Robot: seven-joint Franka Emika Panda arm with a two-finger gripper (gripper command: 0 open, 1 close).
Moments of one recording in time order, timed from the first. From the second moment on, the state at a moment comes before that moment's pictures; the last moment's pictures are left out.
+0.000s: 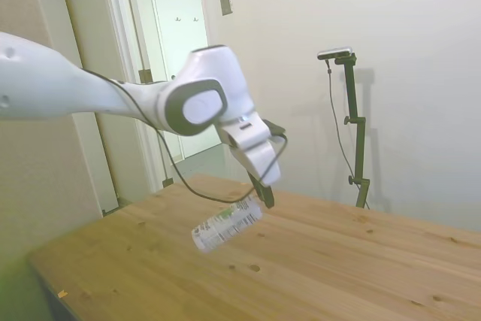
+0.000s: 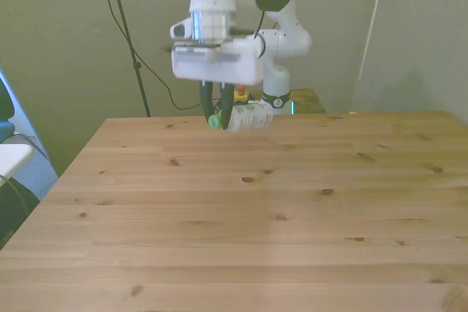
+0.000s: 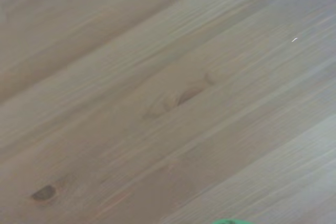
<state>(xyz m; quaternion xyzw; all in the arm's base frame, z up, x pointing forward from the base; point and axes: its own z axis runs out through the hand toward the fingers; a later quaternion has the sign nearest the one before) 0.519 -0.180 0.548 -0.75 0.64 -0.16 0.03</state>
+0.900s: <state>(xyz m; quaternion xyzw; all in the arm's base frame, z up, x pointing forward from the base) 0.602 -0.158 0.561 -0.58 0.70 -0.42 -0.04</state>
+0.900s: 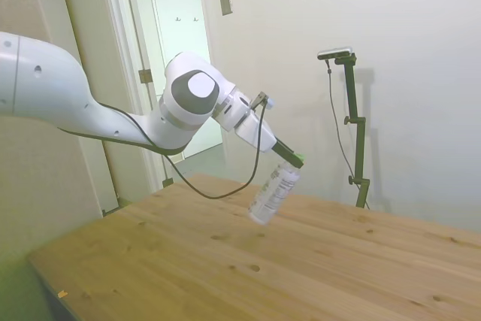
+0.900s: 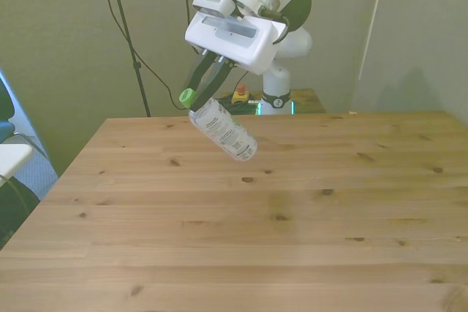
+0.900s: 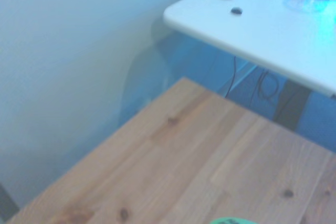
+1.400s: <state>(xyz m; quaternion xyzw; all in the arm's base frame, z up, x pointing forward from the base) 0.679 -0.131 0.524 -0.50 0.70 -0.51 -0.08</state>
